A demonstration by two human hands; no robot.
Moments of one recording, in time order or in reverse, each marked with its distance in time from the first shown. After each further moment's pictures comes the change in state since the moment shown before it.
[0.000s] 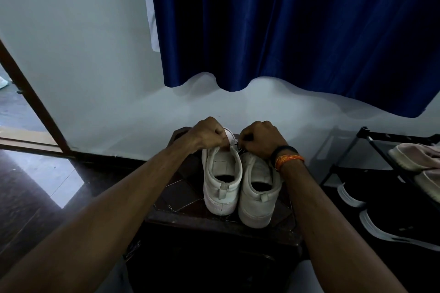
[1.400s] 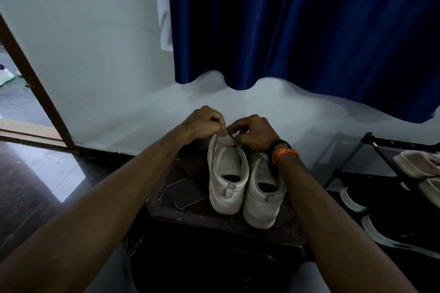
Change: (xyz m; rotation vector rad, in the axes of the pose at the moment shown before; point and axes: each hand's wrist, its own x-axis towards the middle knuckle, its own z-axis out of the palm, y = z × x) left_hand -0.007 -0.005 -0.032 -0.138 0.086 0.077; right_hand 0.015 -0.028 0.000 0.292 -0.019 0.021
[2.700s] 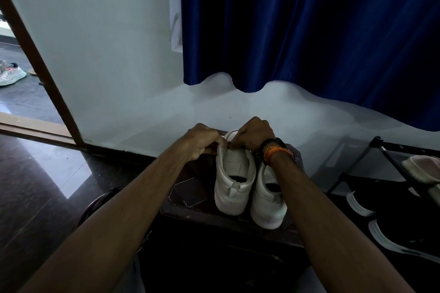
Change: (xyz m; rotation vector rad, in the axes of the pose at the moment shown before) left_hand -0.029 -0.014 0.012 -0.663 0.035 -0.435; right_hand 0.018 -0.014 0.026 -0.038 0.062 0.300
